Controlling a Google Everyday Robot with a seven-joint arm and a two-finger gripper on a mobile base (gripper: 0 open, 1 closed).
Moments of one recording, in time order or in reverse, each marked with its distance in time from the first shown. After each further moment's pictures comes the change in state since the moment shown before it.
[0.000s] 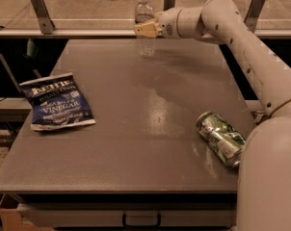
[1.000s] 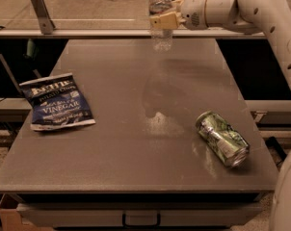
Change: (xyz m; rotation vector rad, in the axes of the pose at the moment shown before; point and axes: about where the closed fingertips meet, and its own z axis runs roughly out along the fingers) arm -0.037 0.024 -0.083 -0.091 -0.013 -0.090
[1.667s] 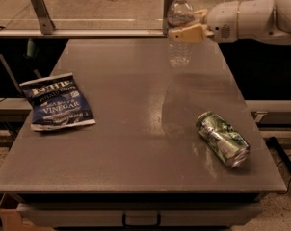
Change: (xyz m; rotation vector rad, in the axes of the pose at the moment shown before) arm 0.013 0.049 -0.077 -0.090 0.010 0.003
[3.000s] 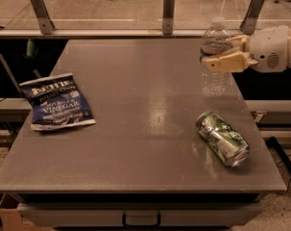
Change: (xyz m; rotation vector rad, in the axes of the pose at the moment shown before) arm 0.046 0.063 -0.100 0.039 0.112 0.060
